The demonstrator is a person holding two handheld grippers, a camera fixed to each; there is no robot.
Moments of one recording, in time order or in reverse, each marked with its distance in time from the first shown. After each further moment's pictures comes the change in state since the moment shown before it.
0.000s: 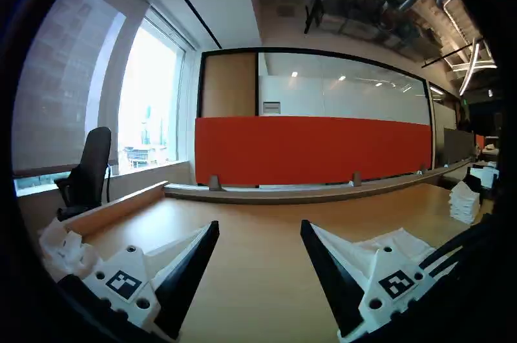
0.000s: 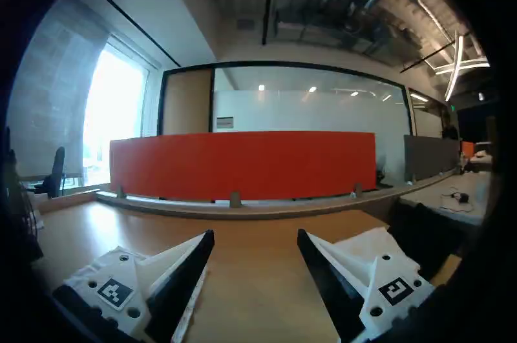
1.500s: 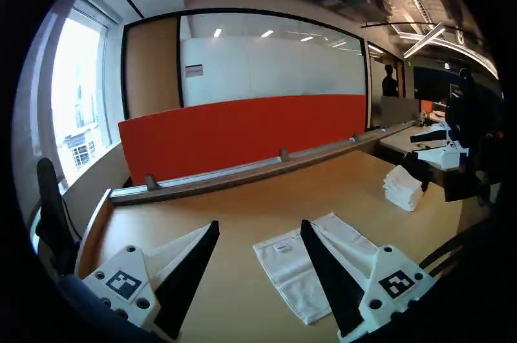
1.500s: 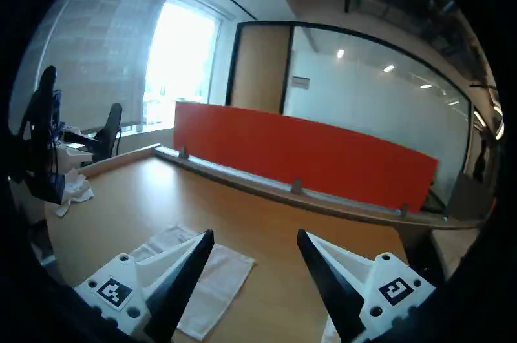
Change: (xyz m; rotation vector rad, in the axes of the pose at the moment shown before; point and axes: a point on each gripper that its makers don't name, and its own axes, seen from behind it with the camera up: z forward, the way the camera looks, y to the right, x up) left arm 0.093 0.080 -0.014 -0.419 -0.284 0.116; right arm 0.097 -0.081 -0.023 0.388 -0.313 -0.210
